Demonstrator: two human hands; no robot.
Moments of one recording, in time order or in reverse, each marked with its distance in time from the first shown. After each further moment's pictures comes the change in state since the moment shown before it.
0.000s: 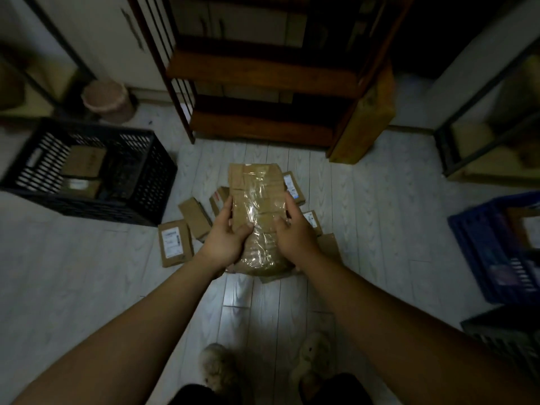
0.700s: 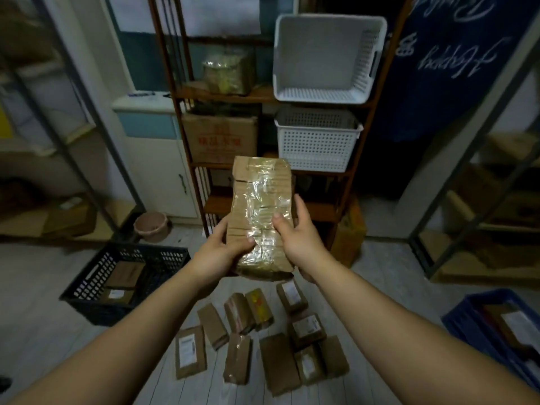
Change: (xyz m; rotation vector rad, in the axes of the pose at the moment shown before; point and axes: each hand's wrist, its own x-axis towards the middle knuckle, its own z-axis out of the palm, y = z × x) left_hand -0.154 0.244 -0.076 -0.036 -0.105 0.285; right_hand -0.137 -0.260 -0.082 0.360 0.050 -0.339
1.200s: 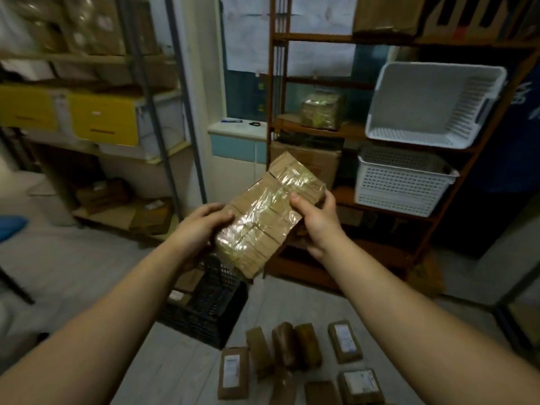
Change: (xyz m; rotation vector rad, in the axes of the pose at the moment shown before) left_hand -0.045 0.040 -0.206 -0.099 0.336 0.009; right_hand 0.040 -0.063 0.167 0.332 -0.104 0.031
